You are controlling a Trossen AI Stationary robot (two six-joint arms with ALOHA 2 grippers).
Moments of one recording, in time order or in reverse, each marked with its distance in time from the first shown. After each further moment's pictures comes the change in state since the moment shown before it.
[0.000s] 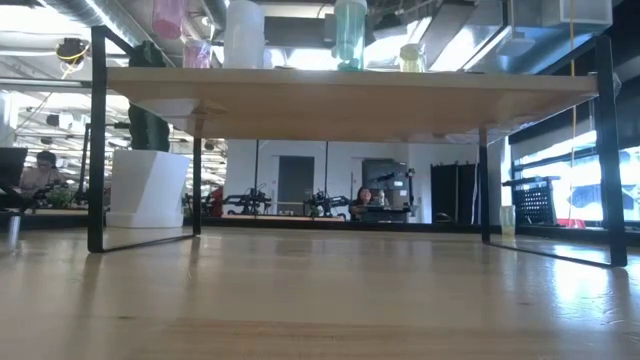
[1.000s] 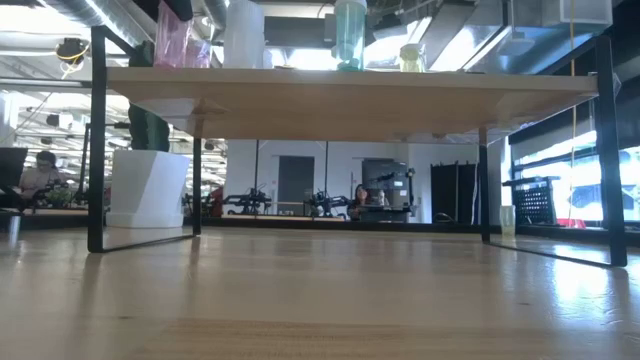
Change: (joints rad) left arm 0.034 0.001 -0.118 0.088 0.015 -0.007; right arm 0.000 0.000 0.000 0.000 -0.001 0.000
